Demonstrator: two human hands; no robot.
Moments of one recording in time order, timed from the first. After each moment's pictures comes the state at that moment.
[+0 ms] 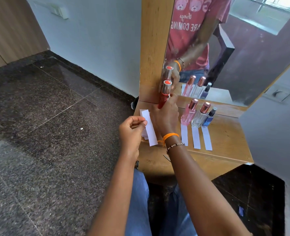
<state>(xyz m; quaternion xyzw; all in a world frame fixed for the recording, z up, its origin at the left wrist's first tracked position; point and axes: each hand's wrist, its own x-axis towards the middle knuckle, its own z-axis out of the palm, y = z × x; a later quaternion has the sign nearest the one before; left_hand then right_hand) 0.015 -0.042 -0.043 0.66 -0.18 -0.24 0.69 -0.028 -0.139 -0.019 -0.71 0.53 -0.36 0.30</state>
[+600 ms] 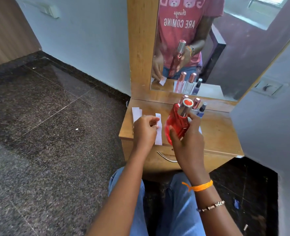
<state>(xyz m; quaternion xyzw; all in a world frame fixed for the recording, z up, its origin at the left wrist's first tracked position) -0.021 -0.076 -0.043 0.77 -0.38 -0.15 0.49 -0.145 -0.081 -0.017 -0.76 0.42 -0.42 0.26</state>
